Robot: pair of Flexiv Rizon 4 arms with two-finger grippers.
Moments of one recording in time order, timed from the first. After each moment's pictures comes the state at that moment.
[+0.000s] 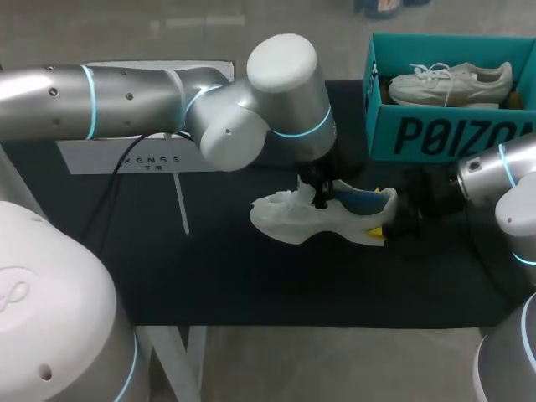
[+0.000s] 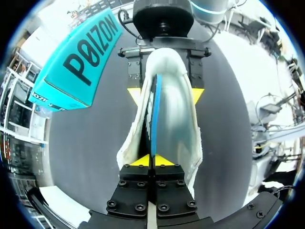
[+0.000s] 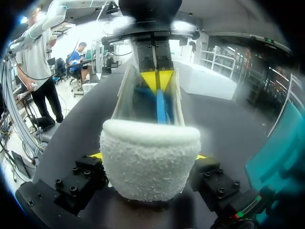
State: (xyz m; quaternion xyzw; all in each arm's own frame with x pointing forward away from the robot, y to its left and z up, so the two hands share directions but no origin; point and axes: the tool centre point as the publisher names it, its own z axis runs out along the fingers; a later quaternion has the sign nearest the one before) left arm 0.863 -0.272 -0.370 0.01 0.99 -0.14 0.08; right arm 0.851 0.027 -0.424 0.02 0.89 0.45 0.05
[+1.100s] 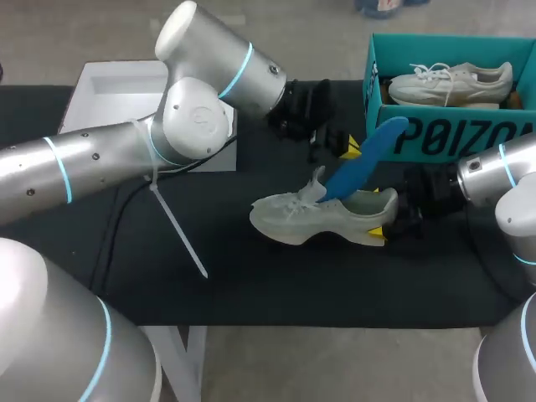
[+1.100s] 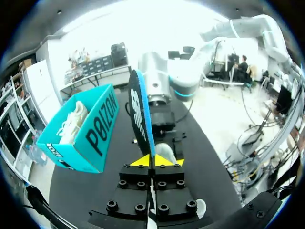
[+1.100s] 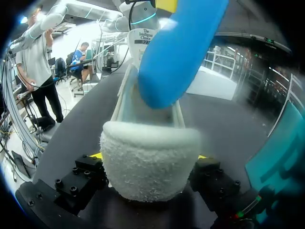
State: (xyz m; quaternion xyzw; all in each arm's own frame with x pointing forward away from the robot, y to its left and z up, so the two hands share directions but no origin) left arm 0.866 -0.317 -0.254 0.10 0.89 -0.45 0.00; right arm 0.850 0.027 -0.424 0.02 0.89 0.45 0.05
